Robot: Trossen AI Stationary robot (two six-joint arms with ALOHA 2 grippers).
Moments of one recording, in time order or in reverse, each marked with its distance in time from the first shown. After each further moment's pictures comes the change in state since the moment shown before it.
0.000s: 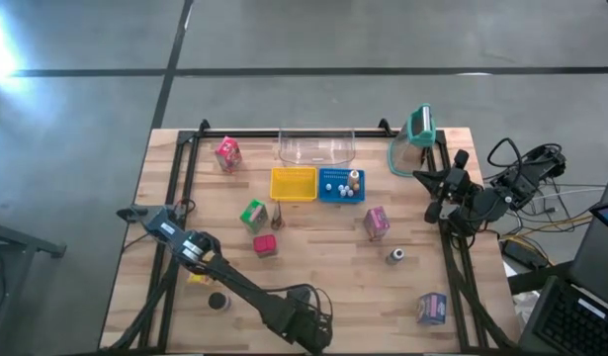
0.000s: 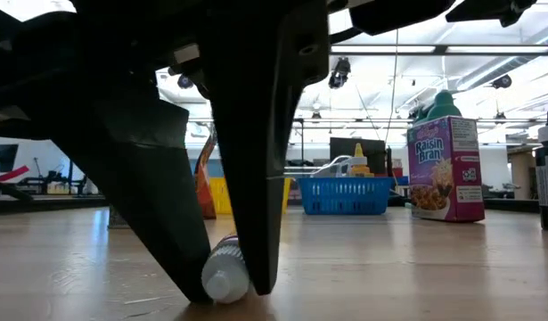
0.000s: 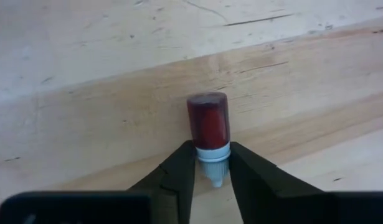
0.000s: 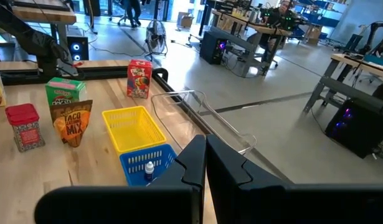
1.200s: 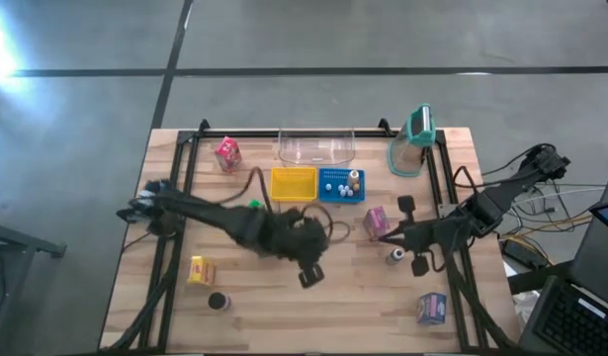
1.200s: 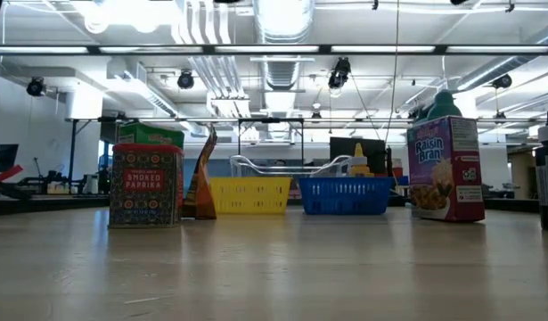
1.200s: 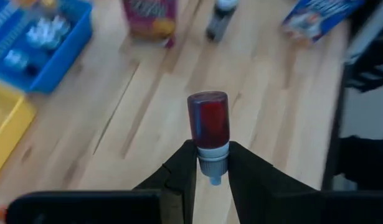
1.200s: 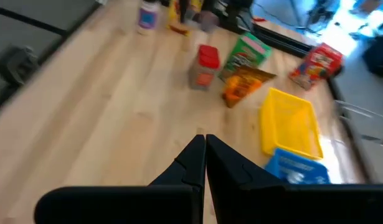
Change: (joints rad) left arm 0.260 -0.550 -0.151 0.029 -0.099 1.298; right arm 0.000 0.412 0.087 0.216 -0.647 -0.269
